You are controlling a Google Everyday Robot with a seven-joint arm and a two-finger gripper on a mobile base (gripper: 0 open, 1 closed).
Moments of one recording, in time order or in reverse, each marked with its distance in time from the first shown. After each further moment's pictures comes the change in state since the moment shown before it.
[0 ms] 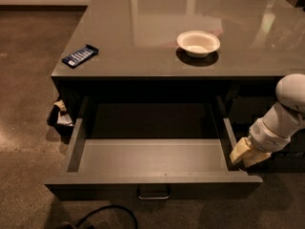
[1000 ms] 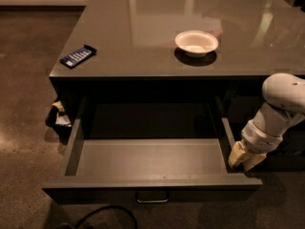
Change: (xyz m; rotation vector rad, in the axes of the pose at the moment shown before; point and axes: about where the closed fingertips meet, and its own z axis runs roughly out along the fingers) arm 0.015 0.007 0.009 0.040 0.098 -0.059
